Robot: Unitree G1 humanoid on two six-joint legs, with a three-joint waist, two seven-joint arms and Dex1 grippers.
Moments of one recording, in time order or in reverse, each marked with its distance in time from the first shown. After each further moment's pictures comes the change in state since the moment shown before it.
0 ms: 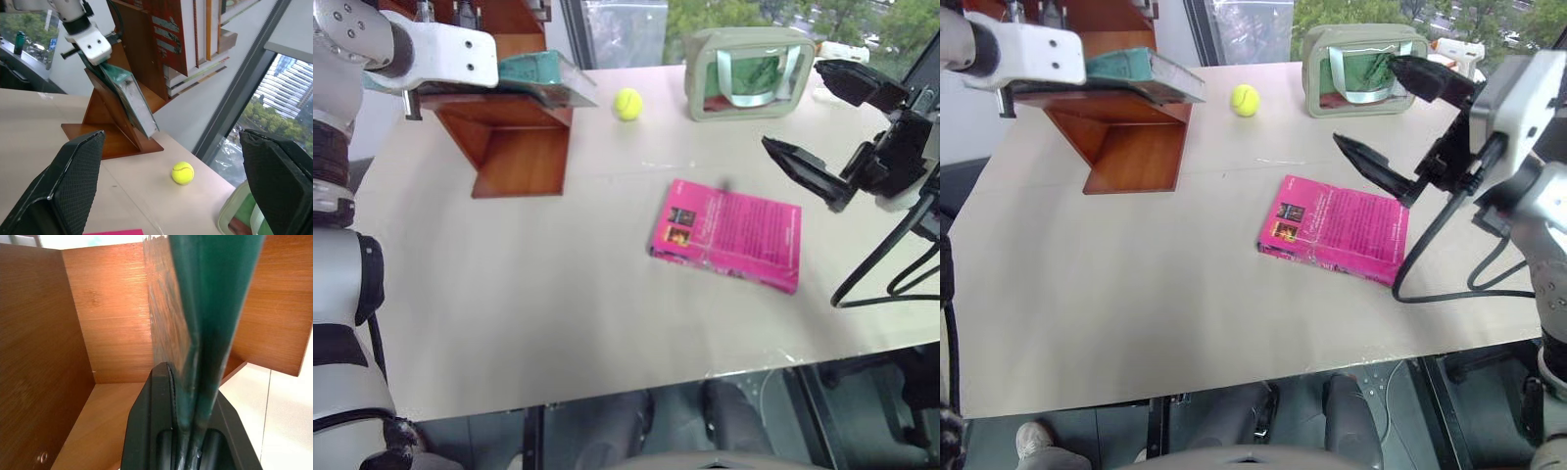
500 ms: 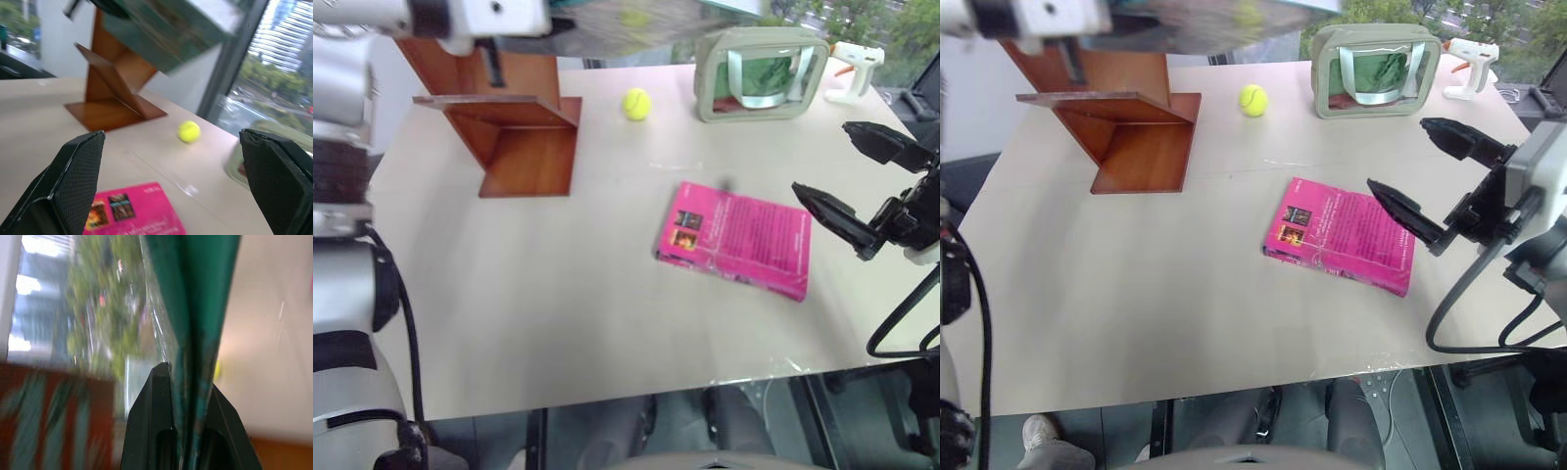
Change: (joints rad) left arm 0.028 0.006 0.141 -0.315 -0.483 -0.035 -0.023; right arm 0.338 -0.040 -0.227 -0.134 0.149 0.069 -0.053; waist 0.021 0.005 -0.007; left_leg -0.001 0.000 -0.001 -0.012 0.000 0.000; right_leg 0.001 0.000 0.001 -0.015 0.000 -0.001
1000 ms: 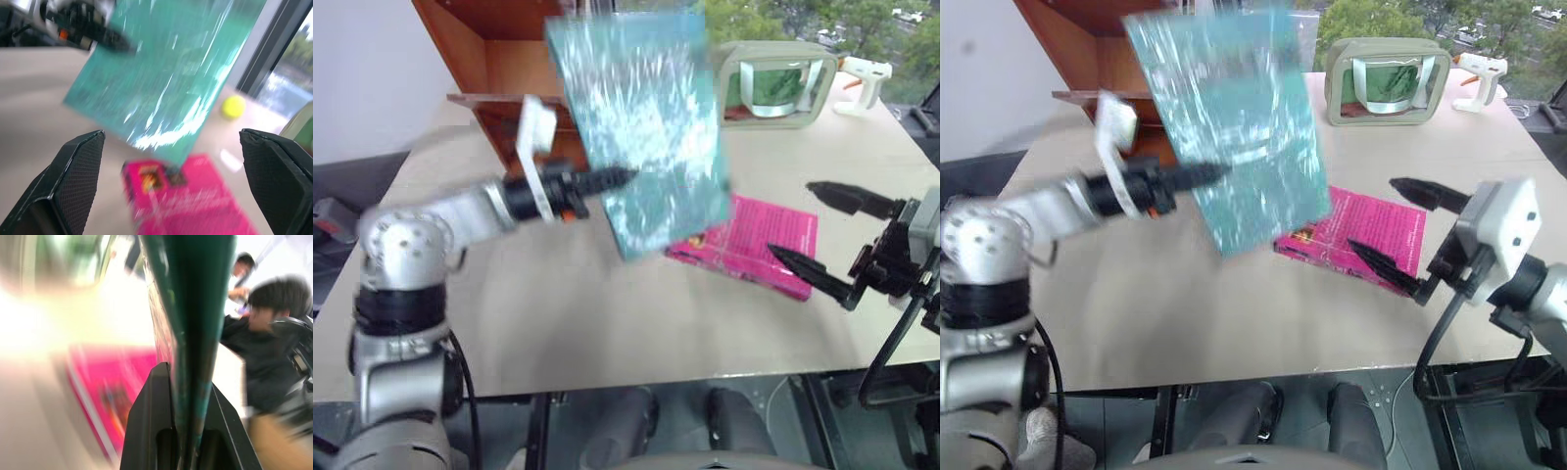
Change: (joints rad) left arm 0.613 -0.224 0.355 -0.689 -1.086 1.041 0.485; right arm 0.121 -0.037 -0.004 -0.121 0.048 0.053 -0.006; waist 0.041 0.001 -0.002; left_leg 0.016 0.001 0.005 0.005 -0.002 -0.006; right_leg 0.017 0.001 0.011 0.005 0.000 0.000
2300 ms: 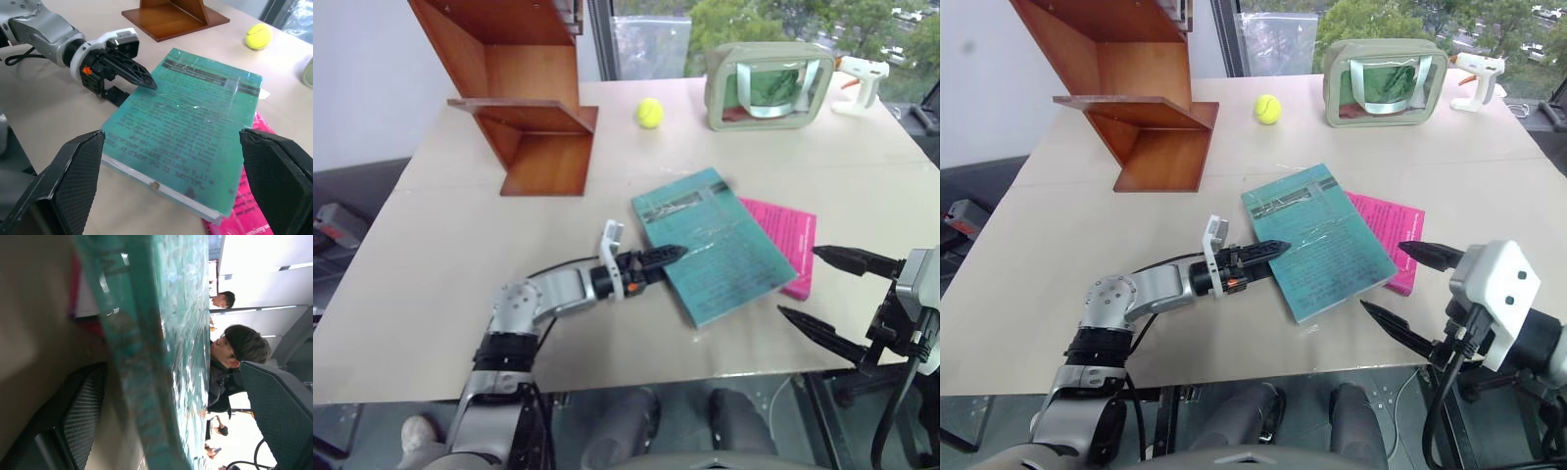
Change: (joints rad) left arm 0.385 -0.512 0.007 0.397 -0.545 0.339 0.617; right arm 0.401 -0.022 -0.253 -0.210 0.035 0.151 0.064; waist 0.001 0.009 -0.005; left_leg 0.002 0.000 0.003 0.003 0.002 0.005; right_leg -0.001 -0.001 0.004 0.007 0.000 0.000
